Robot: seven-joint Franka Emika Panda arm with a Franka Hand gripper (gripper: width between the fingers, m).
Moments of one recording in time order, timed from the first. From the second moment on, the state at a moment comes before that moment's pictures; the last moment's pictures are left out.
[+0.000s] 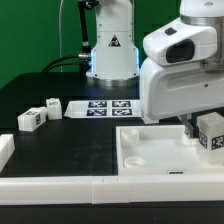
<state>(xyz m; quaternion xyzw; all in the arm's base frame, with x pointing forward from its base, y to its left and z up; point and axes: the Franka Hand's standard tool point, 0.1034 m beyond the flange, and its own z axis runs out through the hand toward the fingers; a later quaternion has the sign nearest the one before) 0.626 0.121 0.078 -0.99 -0.07 0.05 0.07</state>
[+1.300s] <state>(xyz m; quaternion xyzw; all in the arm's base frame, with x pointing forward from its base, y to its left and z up) 0.625 0.120 0.076 -0.86 0.51 0.06 0.01</state>
